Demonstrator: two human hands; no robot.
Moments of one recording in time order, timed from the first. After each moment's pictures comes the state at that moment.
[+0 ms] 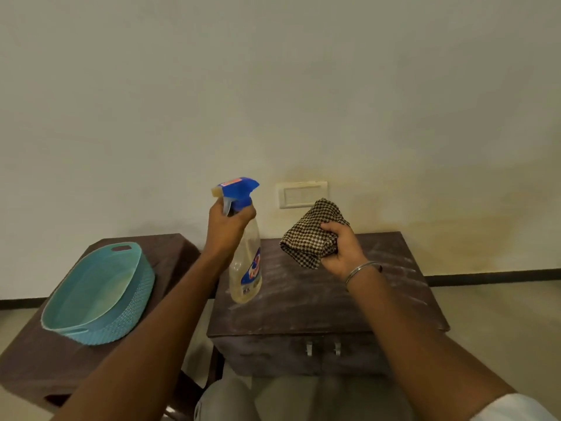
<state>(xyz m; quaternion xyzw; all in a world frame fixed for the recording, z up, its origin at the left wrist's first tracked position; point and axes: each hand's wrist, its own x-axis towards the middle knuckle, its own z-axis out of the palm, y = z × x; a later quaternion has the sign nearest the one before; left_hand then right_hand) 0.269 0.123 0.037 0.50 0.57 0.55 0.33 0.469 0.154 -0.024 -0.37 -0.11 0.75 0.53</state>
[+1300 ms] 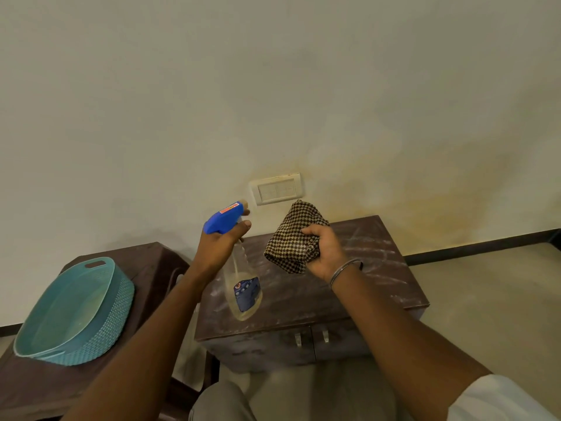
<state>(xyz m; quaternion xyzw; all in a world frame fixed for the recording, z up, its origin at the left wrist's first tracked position) 0.286 0.133 -0.002 0.60 0.55 0.46 0.35 0.487 0.144 -0.048 -0.34 -0.11 0.76 0.54</state>
